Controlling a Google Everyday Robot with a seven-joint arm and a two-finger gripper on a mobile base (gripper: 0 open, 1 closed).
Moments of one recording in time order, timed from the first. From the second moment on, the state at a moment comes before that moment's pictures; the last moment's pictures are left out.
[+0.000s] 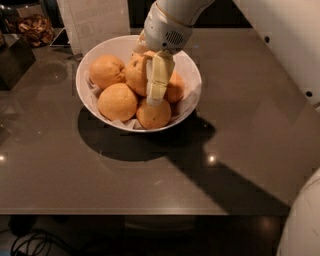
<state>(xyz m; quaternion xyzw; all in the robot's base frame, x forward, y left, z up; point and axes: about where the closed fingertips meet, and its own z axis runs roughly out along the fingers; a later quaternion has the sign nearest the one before) 0.566 0.029 0.942 -0.76 0.61 0.15 0.18</state>
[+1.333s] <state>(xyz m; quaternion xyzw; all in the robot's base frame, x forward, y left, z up) 0.549 0.002 0.922 -0.74 0.63 0.17 0.14</state>
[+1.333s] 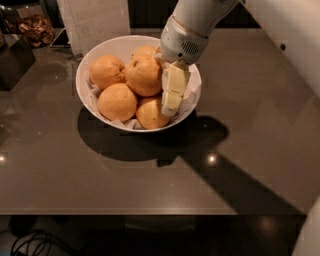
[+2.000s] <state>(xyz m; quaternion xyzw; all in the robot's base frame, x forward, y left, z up) 0.536 -0.018 0.907 -0.73 0.65 0.18 0.12</state>
